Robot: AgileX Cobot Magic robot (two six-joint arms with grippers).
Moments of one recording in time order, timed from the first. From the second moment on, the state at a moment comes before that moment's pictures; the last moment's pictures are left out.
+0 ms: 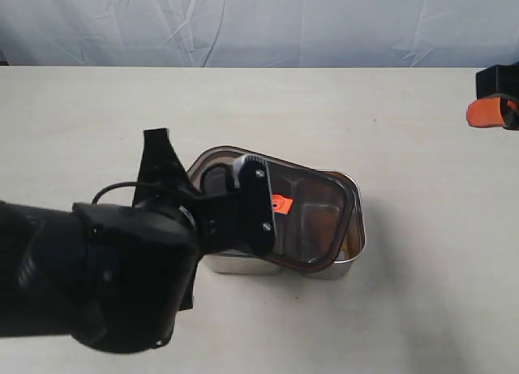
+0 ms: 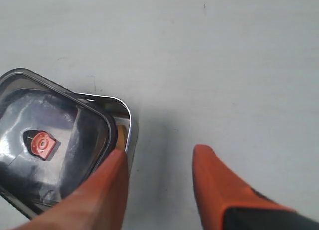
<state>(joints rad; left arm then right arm) -1.21 1.62 -0.85 1.02 0.97 -0.50 0.15 1.09 -0.87 0.40 0.82 -0.25</state>
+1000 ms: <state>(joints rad) -0.45 1.57 -0.94 -0.01 0.54 0.01 0.15 1.09 -0.87 0.42 0.82 -0.25</state>
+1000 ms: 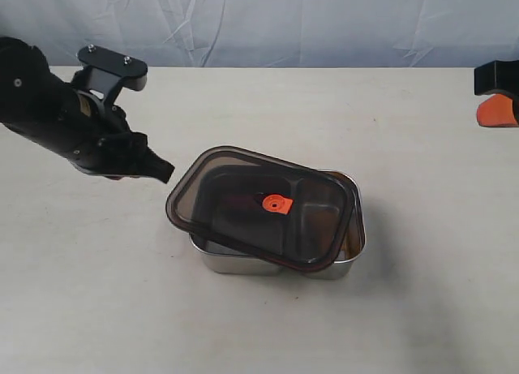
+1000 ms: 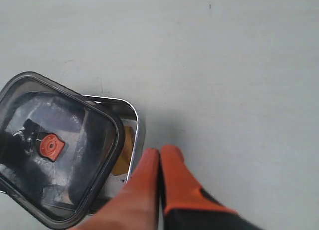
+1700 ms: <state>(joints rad) -0.47 1.68 -0.94 -0.18 0.52 0.11 0.15 1.09 -0.87 0.42 0.82 -0.25</state>
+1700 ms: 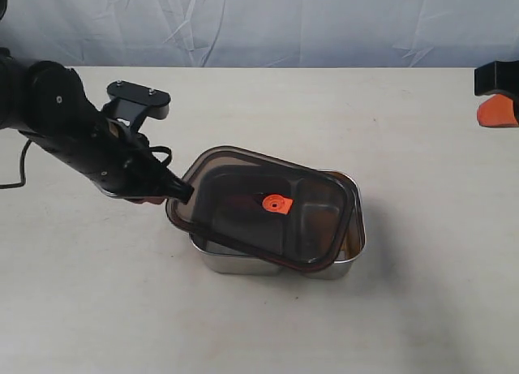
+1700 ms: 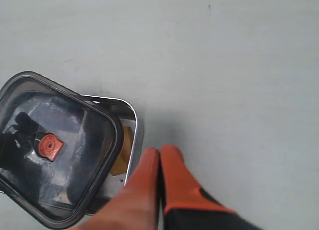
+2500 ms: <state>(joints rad) -0.58 1.68 -0.94 -0.24 0.61 0.11 0.15 1.09 -0.87 0.42 0.82 -0.25</state>
